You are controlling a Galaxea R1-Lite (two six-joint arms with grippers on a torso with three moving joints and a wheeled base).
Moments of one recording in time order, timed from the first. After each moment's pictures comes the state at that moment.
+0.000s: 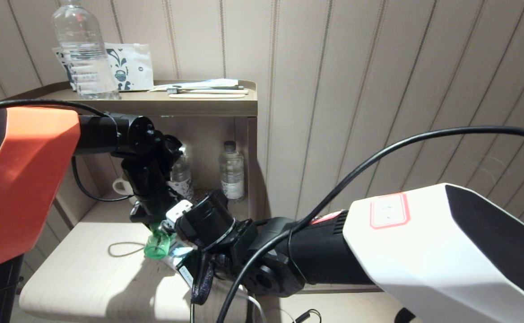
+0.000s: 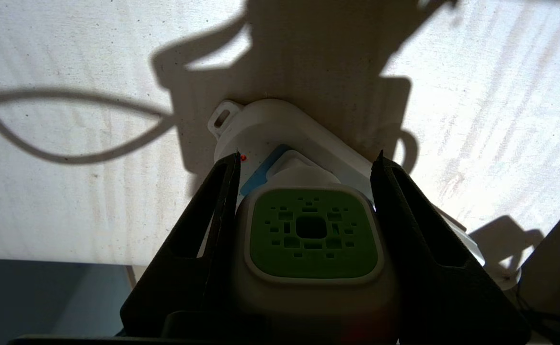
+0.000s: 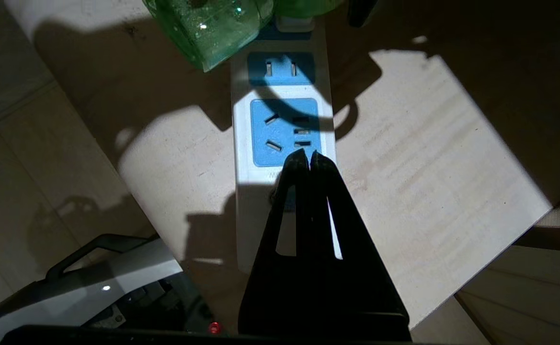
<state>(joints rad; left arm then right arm) -0.32 2.27 -1.88 1.07 0.00 -0.34 1.00 2.29 -1.65 0.01 -0.15 0.00</state>
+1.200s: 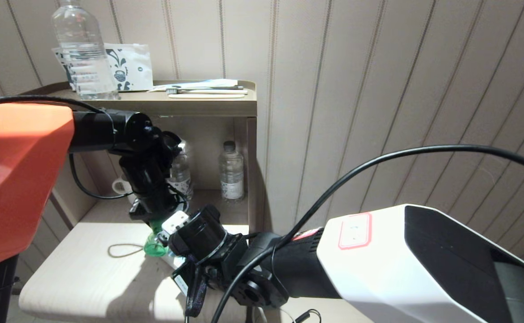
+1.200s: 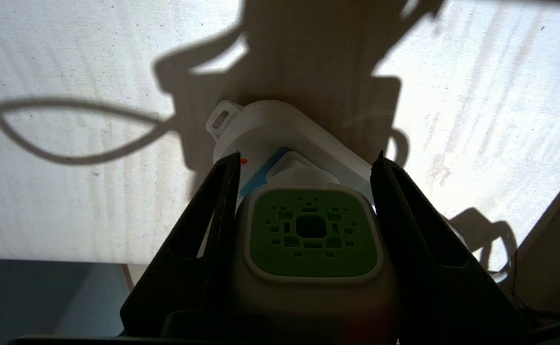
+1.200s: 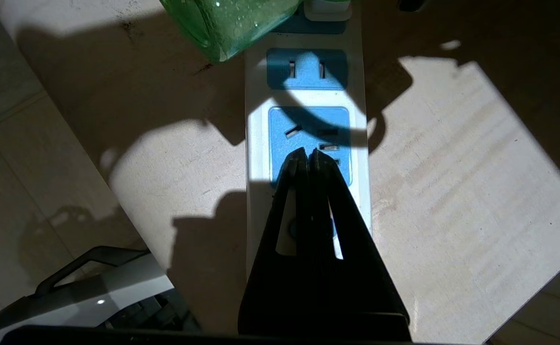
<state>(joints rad) -0.33 2.24 -1.88 1.06 0.00 -0.34 1.01 2.39 -1.59 -0.01 -0.14 0.02</state>
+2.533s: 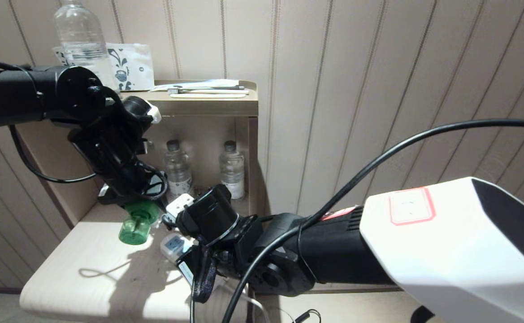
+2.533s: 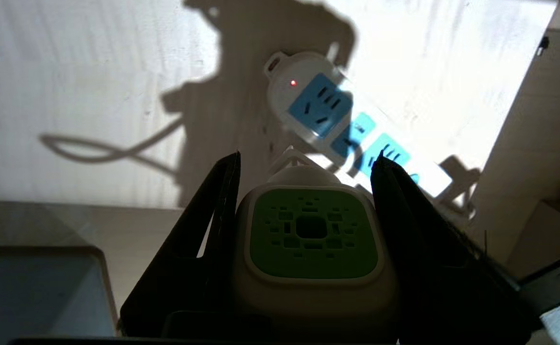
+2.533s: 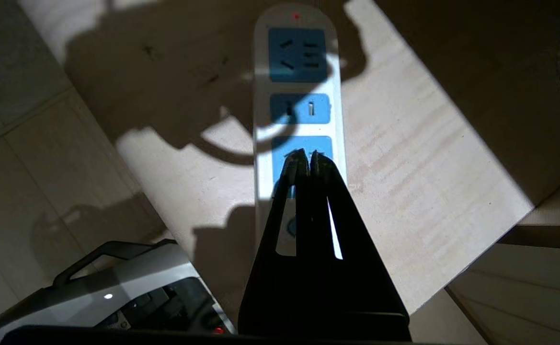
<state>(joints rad) -0.30 2.01 -1.87 1.11 0.00 -0.35 1.00 2.25 -1.62 0.00 -0.15 0.01</state>
